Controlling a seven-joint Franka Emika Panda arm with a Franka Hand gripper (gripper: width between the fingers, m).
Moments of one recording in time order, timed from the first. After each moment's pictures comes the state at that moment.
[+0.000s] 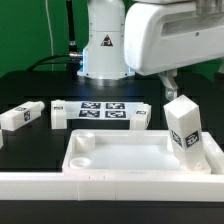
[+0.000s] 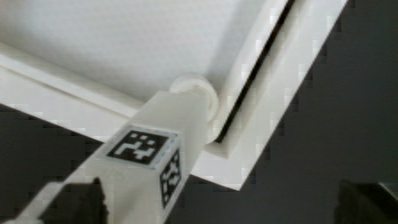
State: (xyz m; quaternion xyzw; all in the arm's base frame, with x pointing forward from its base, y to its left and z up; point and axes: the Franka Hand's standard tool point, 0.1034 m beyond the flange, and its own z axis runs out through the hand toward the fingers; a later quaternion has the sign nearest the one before) arm 0.635 0.088 0.136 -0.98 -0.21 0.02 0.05
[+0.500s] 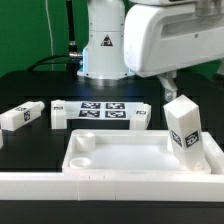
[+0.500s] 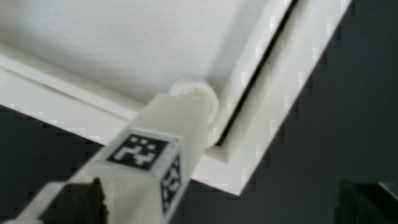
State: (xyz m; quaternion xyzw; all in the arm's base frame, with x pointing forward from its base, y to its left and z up) arm 0.633 0.081 0.131 -0.97 -0.22 0.02 0.05
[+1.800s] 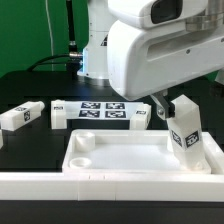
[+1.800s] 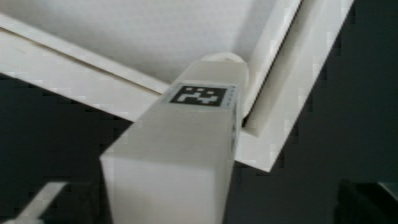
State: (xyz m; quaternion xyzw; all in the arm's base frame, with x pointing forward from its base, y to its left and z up) arm 0.673 0.069 0.130 -0.97 -0.20 0.08 0.09
